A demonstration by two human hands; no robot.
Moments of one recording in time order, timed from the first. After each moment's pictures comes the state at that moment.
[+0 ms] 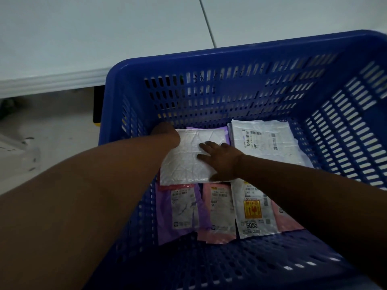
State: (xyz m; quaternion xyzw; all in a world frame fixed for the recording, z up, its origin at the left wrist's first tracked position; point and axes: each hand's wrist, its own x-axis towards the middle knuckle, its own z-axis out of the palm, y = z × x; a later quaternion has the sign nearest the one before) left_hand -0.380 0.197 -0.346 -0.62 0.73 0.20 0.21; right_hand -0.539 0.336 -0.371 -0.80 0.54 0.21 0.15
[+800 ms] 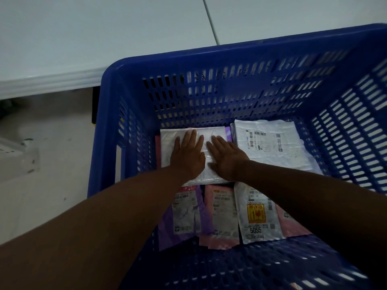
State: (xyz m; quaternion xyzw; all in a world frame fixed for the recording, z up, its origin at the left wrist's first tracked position) left_hand -0.387 0.268 -0.411 -0.43 0.89 0.12 0.09; right_hand -0.546 0.336 -0.401 -0.71 0.67 0.13 0.17
